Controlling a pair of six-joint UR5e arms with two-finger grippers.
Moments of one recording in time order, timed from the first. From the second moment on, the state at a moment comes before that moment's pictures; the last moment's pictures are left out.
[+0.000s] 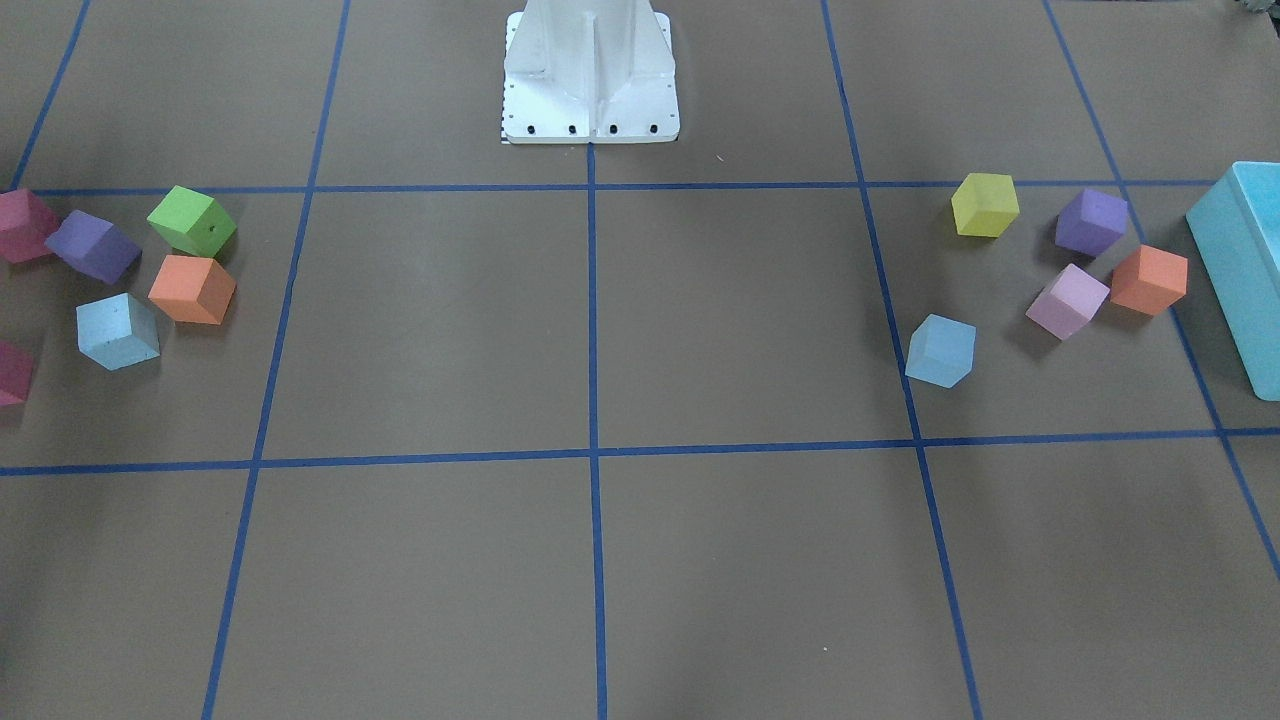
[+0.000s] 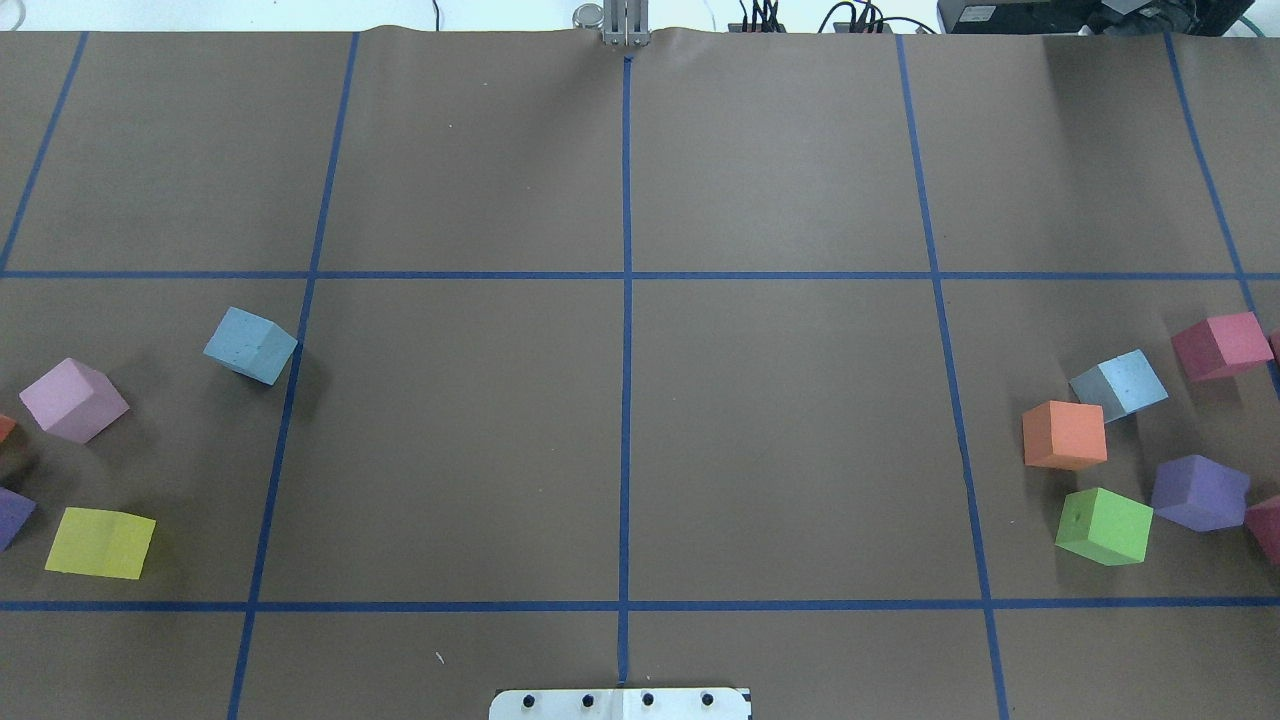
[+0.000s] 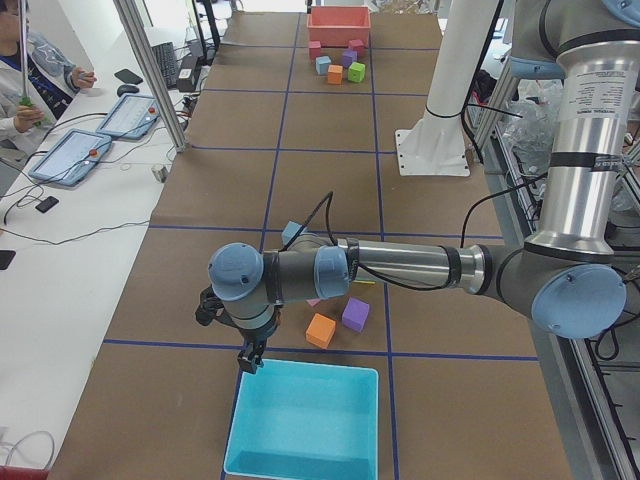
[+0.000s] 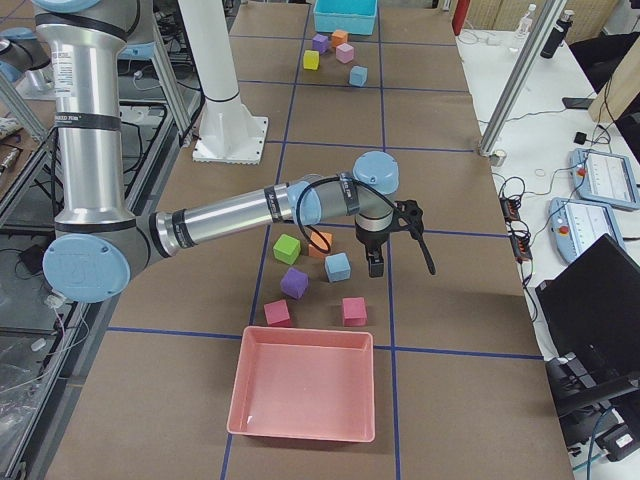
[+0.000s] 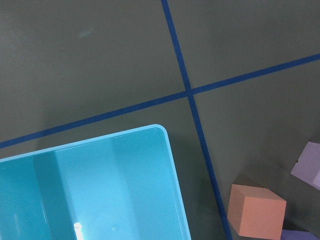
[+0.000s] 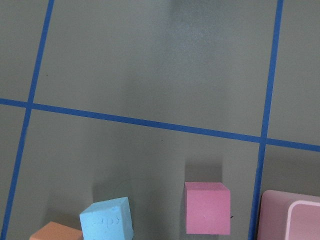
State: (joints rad) left arm -1.69 -1.65 -1.57 -1.37 -2.37 0.45; right arm 1.43 -1.57 1.87 -1.59 2.35 0.15
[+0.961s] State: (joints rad) left arm -1.57 -1.65 -1.67 -1.38 -2.37 0.22; right arm 1.39 -1.59 1.86 -1.60 2.26 0.15
